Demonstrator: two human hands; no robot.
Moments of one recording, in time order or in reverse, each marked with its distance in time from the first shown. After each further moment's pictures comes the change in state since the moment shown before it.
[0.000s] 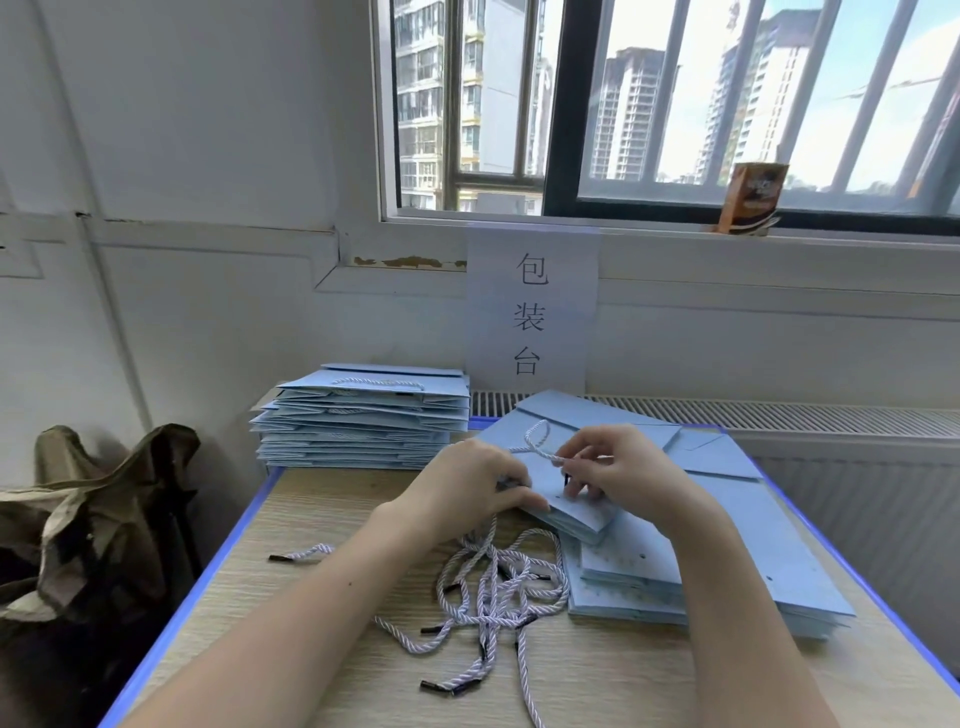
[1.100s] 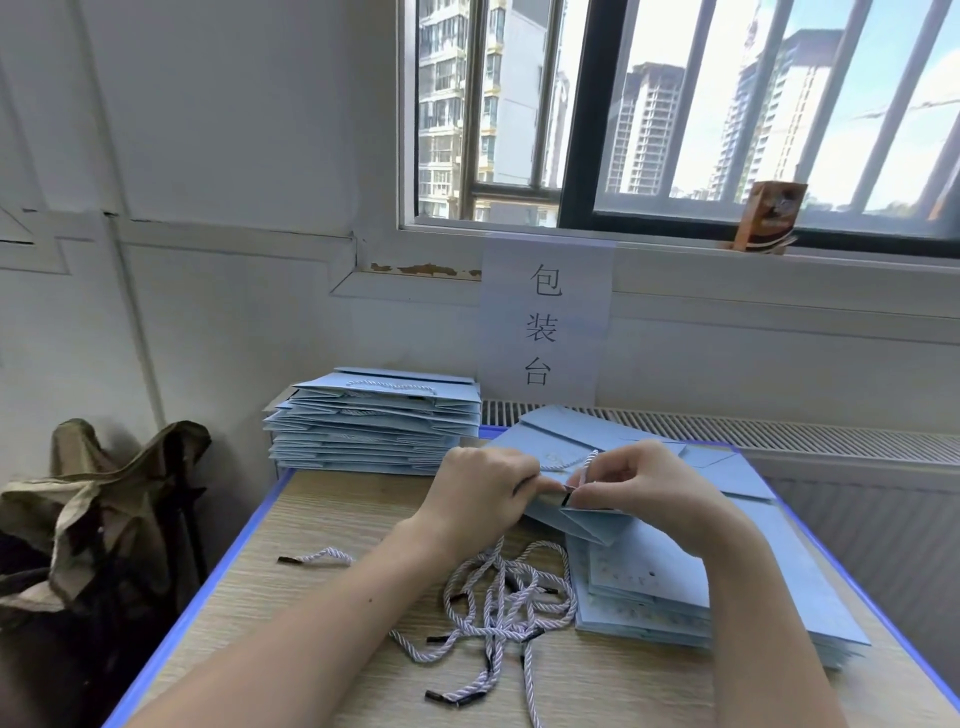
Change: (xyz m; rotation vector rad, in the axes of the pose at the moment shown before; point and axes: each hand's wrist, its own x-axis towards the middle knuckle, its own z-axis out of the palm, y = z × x) left_hand -0.005 0.012 0.007 0.220 0.386 0.070; right_hand -0.011 -0.007 -0.014 0.096 -0.138 -0.045
